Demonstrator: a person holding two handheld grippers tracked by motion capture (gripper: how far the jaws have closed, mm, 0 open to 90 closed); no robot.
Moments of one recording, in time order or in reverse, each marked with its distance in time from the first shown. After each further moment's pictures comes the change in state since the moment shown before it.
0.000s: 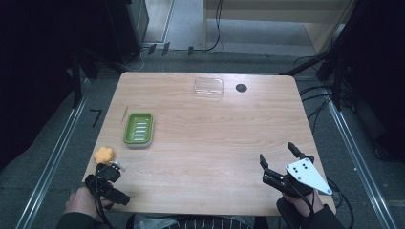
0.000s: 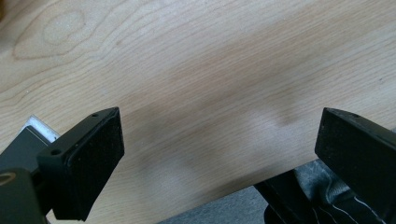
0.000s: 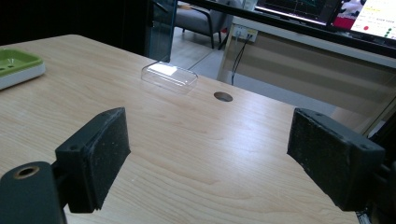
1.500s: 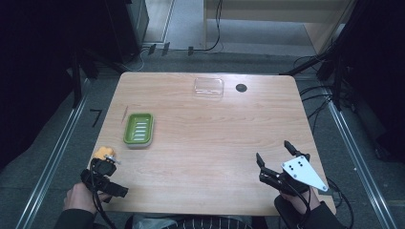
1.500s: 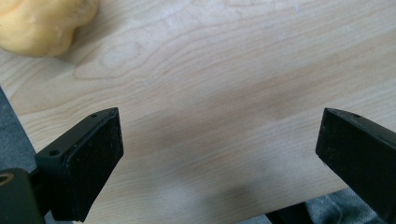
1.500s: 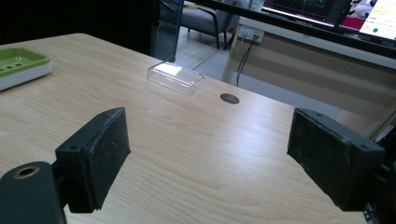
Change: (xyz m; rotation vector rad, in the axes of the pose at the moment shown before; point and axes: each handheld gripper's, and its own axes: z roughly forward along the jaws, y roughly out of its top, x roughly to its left) left arm 0.014 0.006 -0.007 -0.090 0.043 -0.067; right arm 0.004 0.002 0.007 0.001 0.022 -0.014
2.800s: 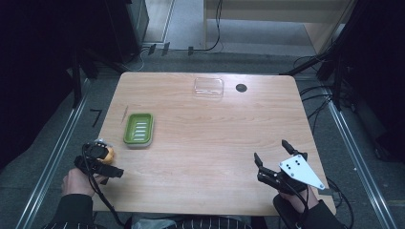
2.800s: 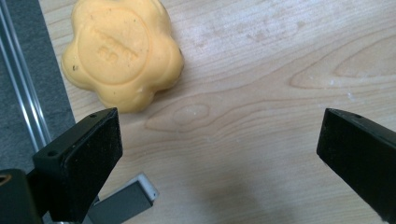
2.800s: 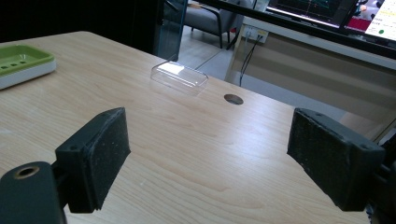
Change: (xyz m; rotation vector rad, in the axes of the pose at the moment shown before) left arm 0.037 0.027 -0.003 -0.076 0.018 -0.118; right arm 0.003 0.001 0.004 0.005 0.015 -0.010
